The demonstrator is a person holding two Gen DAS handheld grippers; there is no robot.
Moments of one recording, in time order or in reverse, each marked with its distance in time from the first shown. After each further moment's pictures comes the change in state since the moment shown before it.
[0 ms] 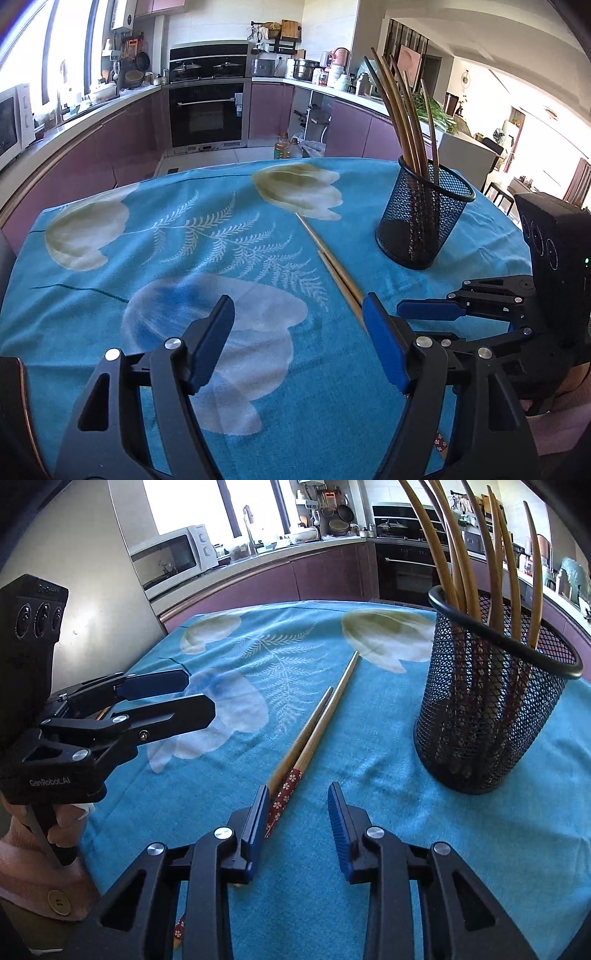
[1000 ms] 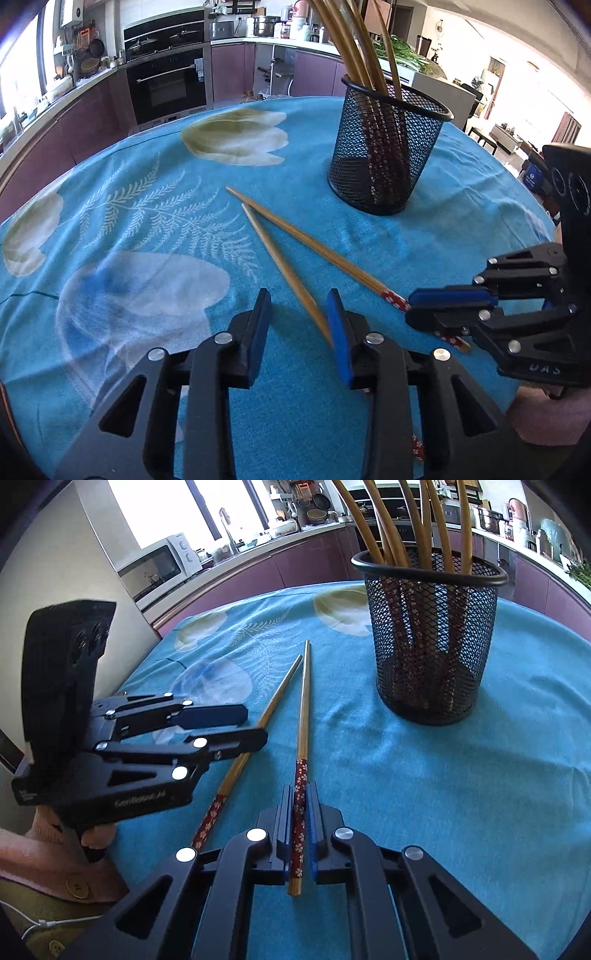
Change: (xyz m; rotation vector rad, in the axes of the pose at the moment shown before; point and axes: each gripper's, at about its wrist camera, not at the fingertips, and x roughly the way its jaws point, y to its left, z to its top) left arm 0.058 -0.043 -0.007 0.114 0.191 -0.068; right arm -0.026 -0.024 -0.028 0.110 0.041 0.044
